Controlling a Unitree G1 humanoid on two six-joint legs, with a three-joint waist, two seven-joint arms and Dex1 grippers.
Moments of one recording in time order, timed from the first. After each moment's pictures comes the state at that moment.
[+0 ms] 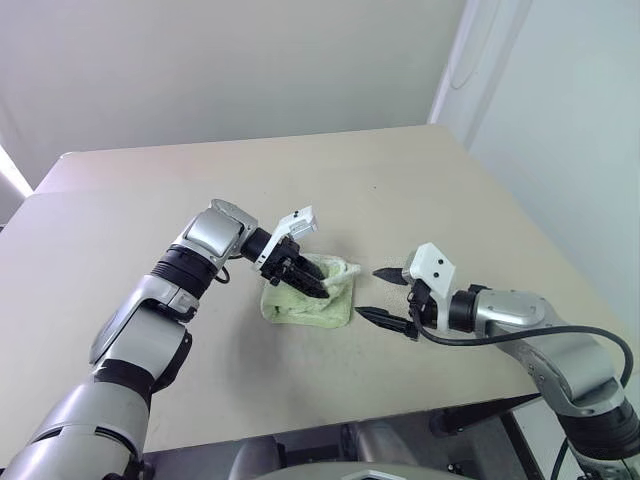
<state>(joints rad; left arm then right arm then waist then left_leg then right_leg) -0.98 0.45 -0.49 0.57 -0.22 0.69 -1.59 -0.17 -0.69 0.11 -0.55 0.44 0.76 0.71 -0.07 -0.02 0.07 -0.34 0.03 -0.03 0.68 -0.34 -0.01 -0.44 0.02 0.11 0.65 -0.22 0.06</state>
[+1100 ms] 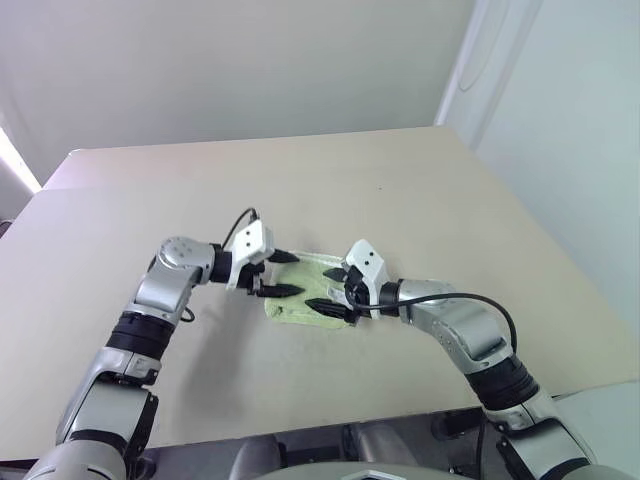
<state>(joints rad) -0.54 0.54 -0.24 0.33 -0.16 0.13 -1.31 -0.38 -0.39 0.35 -0.11 0.33 0.66 0.68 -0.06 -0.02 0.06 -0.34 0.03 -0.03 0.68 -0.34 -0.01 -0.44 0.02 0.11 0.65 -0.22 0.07</state>
